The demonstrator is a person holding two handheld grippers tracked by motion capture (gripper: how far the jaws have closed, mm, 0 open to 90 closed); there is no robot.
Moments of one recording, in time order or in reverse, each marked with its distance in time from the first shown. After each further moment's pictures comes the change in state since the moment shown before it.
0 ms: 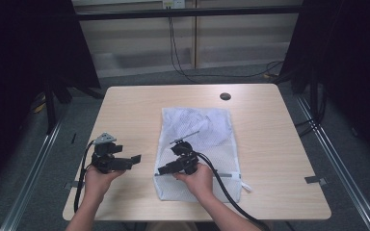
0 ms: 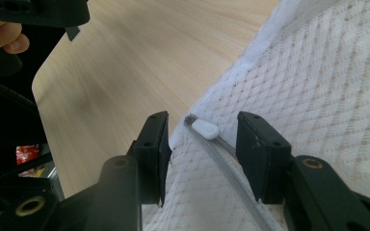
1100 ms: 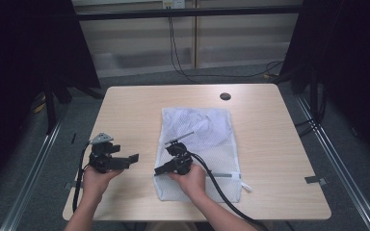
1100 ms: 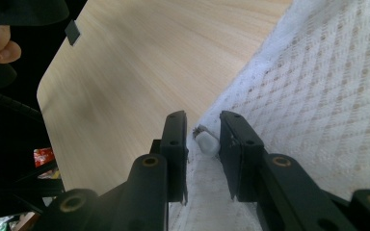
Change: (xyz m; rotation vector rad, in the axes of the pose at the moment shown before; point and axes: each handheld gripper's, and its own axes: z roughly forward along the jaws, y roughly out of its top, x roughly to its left) left arm 0.005 -0.001 -0.004 -0.008 0.011 -0.019; right arm 0.001 0.005 0.020 0.023 0.044 0.057
